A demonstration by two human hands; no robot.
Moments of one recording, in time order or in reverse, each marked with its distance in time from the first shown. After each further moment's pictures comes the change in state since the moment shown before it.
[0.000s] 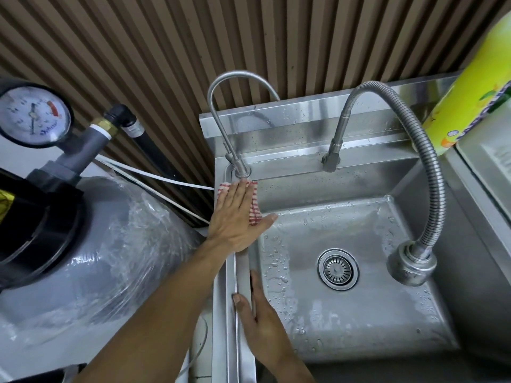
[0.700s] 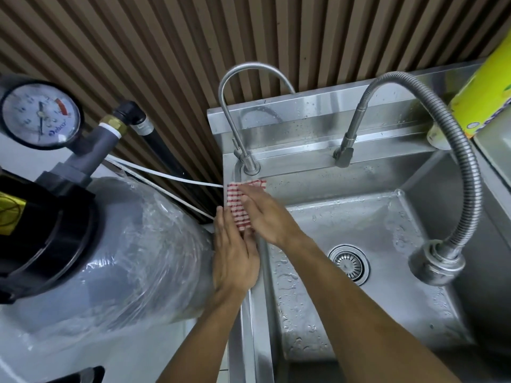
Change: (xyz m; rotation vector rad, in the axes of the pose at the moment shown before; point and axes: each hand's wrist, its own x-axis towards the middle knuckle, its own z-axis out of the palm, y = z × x) left_hand -0.075 0.014 0.023 -0.576 0.264 -0.395; right_hand 0.123 -0.130 -0.063 -0.363 0.035 -0.375
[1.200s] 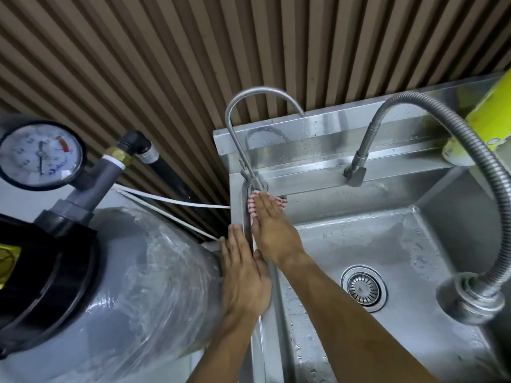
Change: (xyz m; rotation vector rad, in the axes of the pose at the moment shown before) left_hand 0.016 -0.002 0.008 0.138 -0.072 -0.003; right_hand 0.039 0.028 0.023 -0.384 0.103 0.011
